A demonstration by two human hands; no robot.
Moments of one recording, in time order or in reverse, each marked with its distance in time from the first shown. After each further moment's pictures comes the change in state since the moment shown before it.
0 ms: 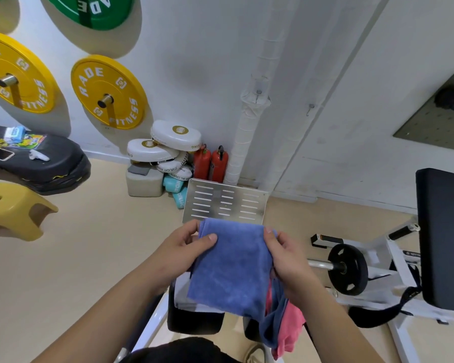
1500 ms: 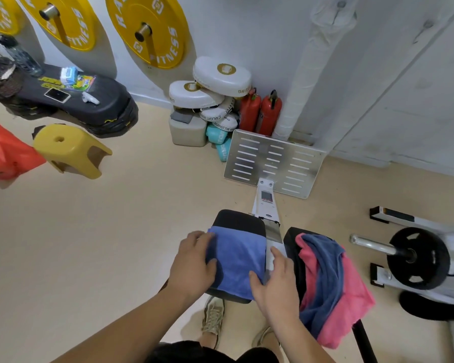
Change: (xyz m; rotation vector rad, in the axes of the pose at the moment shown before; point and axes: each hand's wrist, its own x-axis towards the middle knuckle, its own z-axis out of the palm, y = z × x) left_hand 0.055 -0.184 -0.023 0.919 0.352 -0.163; right_hand 0.084 0.199 0.043 -0.901 -0.026 -0.096
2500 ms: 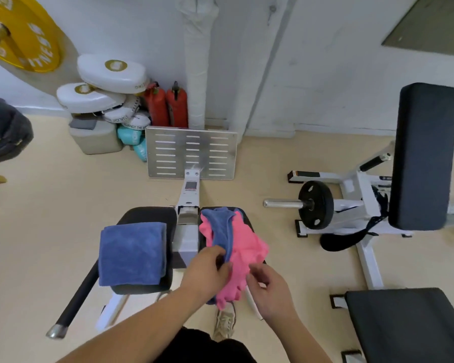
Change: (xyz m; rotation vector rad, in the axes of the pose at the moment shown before) left_hand -0.052 0.205 0.139 -0.126 -0.328 0.228; right_hand -0.076 0.156 -0.152 0.465 0.032 0.255
